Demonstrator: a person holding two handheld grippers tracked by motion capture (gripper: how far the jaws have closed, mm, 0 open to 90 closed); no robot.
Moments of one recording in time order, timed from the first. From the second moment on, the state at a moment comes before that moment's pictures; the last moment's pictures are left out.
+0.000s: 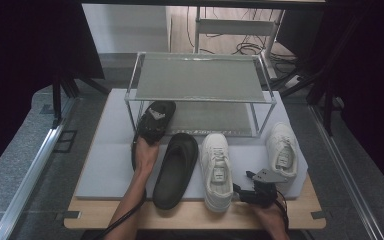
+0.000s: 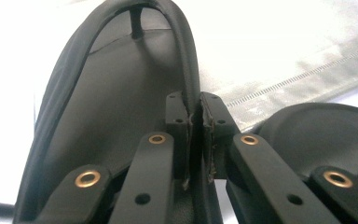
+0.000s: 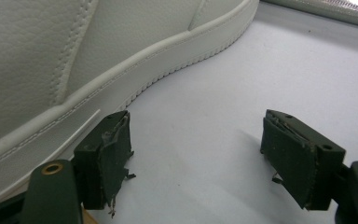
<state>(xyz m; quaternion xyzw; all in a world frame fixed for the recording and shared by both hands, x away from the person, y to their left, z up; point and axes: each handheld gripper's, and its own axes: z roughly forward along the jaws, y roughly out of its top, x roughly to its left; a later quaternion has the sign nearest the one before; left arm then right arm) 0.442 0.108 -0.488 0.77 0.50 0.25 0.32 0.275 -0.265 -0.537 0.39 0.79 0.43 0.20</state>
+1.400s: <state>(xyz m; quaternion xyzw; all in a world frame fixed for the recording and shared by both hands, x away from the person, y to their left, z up) 0.324 0.192 -0.500 0.76 0.50 0.21 0.37 0.275 -0.265 -0.536 0.39 0.79 0.43 0.20</state>
